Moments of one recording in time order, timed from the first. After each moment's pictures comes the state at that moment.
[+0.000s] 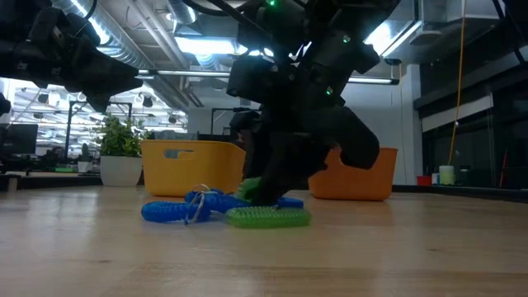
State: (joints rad) left arm 0.09 0.02 0.04 -0.06 -0.08 -0.27; right arm 0.18 2.06 1.34 -0.27 -0.01 -0.42
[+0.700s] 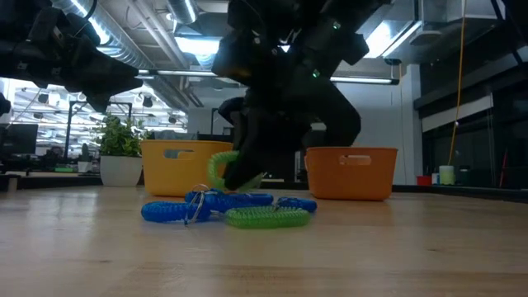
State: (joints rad) left arm 0.09 0.02 0.04 -0.06 -0.08 -0.27; right arm 0.18 2.06 1.41 -0.27 -0.05 -0.37
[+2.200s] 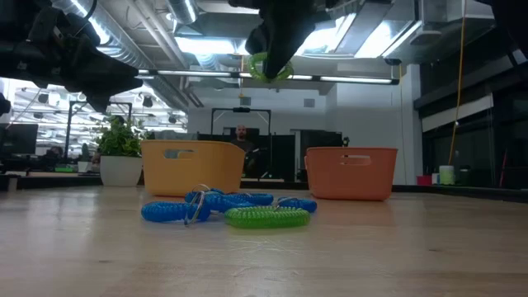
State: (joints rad) left arm 0.09 0.02 0.04 -0.06 -0.08 -0.27; right arm 0.07 2.06 2.04 -1.21 -0.11 -0.27
